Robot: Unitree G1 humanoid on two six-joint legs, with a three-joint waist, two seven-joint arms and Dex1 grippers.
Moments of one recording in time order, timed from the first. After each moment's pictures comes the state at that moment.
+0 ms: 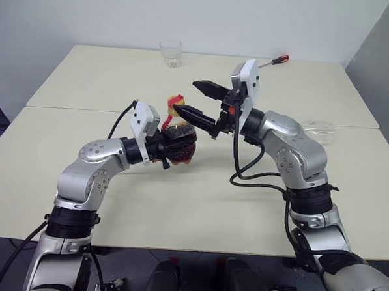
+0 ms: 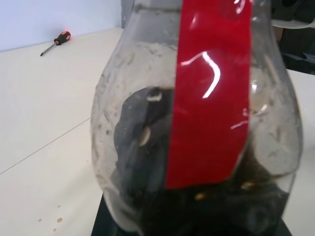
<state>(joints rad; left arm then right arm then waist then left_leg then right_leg) -0.49 0.55 0.03 -0.11 -0.50 0.52 -0.89 -0.84 -0.18 0.12 -0.05 0.46 0.56 0.70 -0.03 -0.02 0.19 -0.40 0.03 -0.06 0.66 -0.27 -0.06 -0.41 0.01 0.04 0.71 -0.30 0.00</state>
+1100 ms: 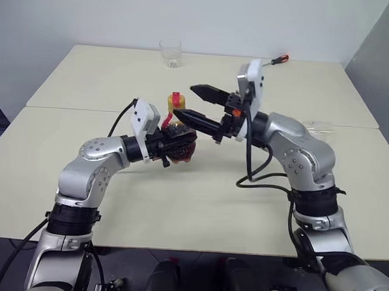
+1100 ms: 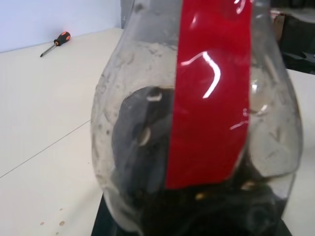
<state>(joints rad) -0.51 0.55 0.03 -0.08 -0.49 0.52 -0.91 -0.86 -0.17 0.09 -0.10 0.57 0.67 0.72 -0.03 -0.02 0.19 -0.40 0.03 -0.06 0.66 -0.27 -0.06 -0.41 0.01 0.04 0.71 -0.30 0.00</state>
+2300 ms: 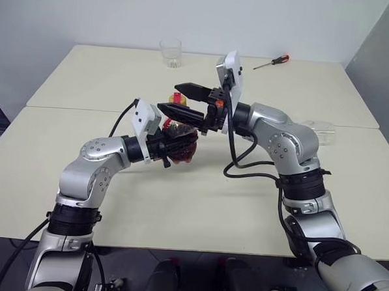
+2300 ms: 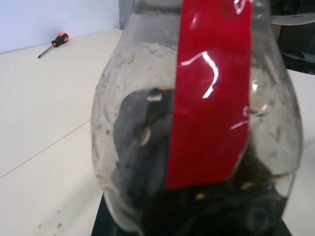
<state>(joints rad) -0.51 0.54 0.02 -0.09 -0.49 0.52 -0.91 -0.96 -0.13 0.10 0.07 0.57 0.71 0.74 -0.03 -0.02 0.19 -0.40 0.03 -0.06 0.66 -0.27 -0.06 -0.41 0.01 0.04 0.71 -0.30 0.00</state>
